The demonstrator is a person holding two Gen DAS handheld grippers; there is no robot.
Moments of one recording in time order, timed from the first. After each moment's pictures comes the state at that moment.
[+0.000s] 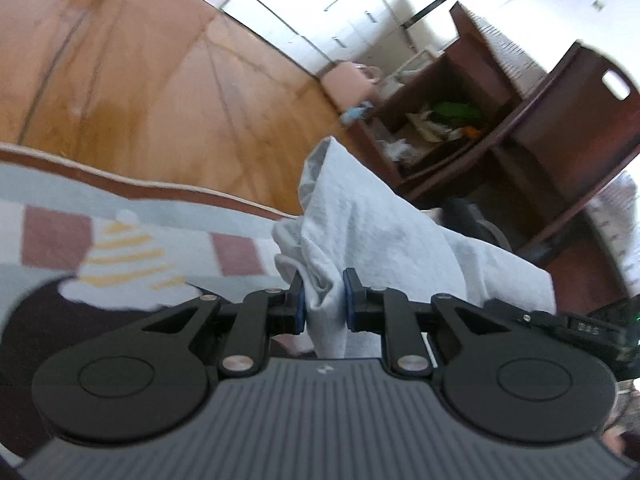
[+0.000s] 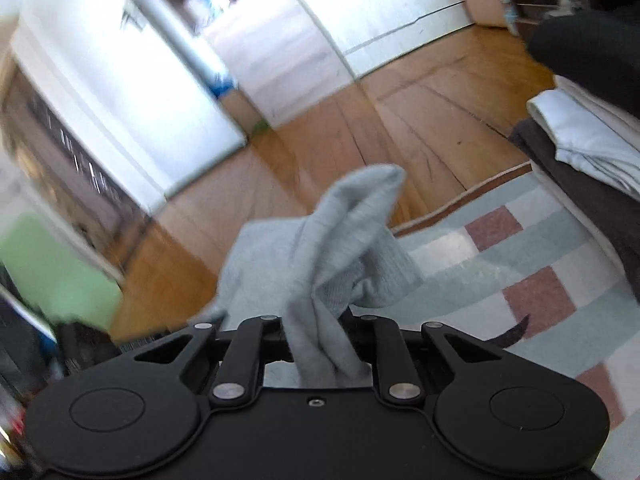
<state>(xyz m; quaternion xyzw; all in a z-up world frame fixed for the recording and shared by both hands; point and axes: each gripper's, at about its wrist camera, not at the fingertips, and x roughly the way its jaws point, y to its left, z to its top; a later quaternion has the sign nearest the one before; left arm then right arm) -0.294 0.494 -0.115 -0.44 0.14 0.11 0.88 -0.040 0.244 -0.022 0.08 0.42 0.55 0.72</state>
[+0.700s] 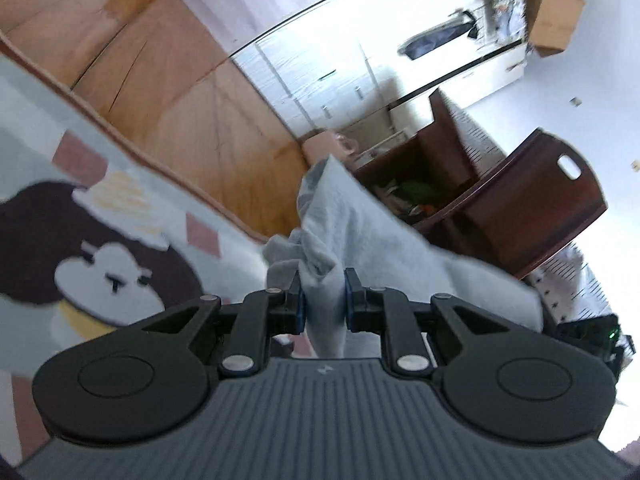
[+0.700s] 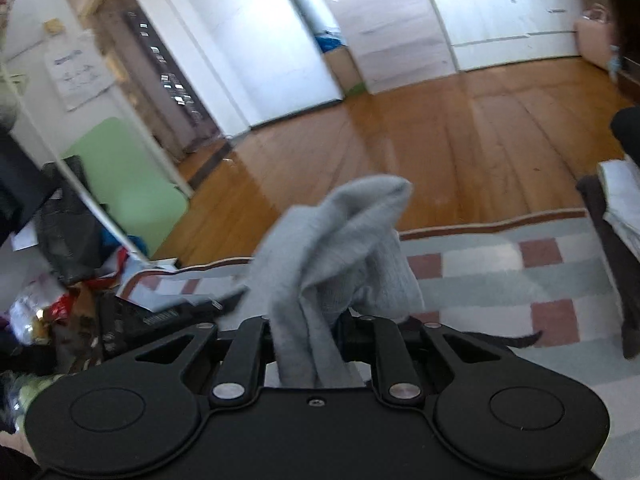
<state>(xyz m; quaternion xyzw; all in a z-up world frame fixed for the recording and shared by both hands) -0.371 0.396 -0.126 -0.50 0.02 0.14 0.85 -0.066 0.206 0.040 -0.04 0.38 0.68 0.63</state>
